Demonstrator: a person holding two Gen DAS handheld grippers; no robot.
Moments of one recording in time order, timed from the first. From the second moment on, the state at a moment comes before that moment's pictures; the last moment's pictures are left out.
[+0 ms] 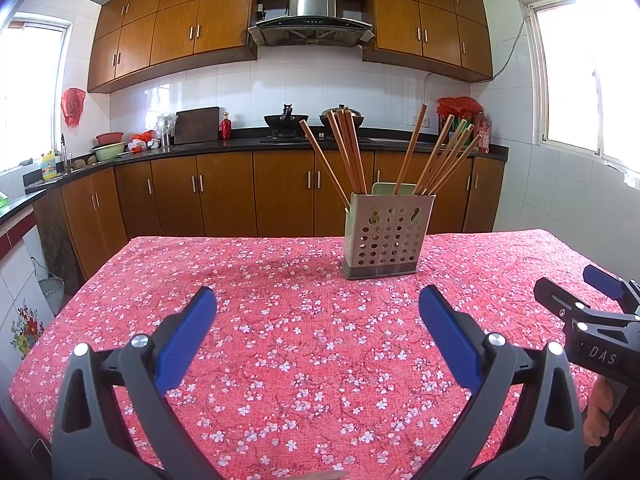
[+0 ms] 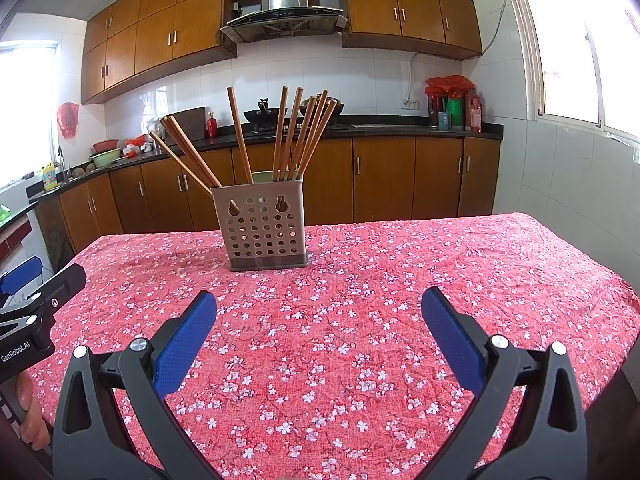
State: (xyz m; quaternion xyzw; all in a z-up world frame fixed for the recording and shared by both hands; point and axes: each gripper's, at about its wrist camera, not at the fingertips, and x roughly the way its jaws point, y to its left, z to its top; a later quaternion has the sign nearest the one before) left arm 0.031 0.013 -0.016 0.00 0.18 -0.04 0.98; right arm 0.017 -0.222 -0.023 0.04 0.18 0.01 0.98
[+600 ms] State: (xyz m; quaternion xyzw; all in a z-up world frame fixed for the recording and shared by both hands) left arm 0.032 0.014 -0.017 0.00 0.18 -0.04 0.98; right arm 0.017 -0.221 -0.023 0.04 0.18 0.01 0.98
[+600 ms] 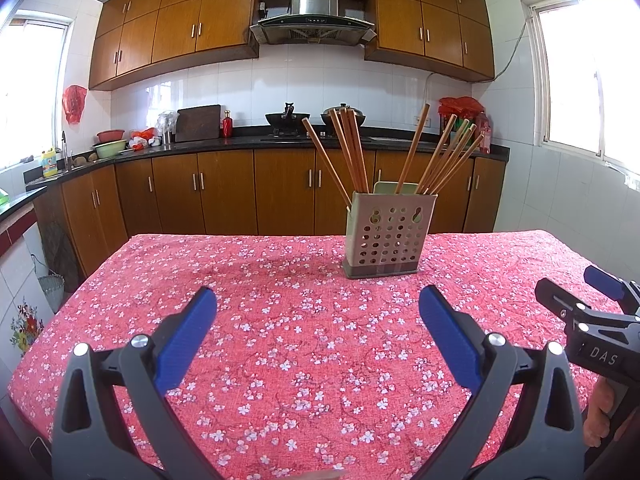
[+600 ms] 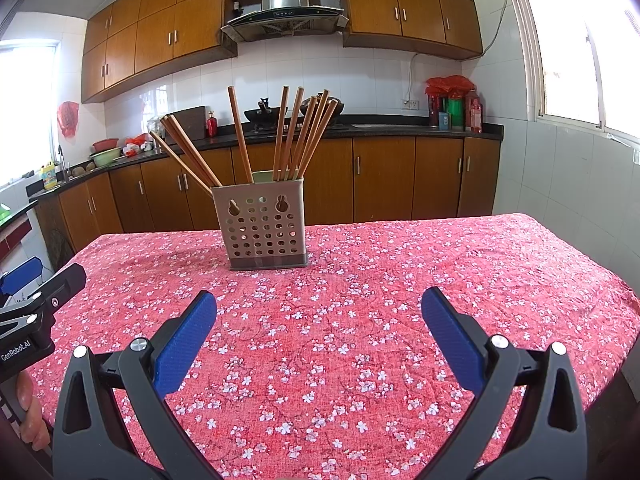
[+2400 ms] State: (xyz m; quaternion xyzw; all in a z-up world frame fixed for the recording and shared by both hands) left arm 0.032 0.019 -0.023 0.00 0.19 -0.04 0.98; right arm 0.017 -0.222 -0.024 0.04 0.18 0.00 0.98
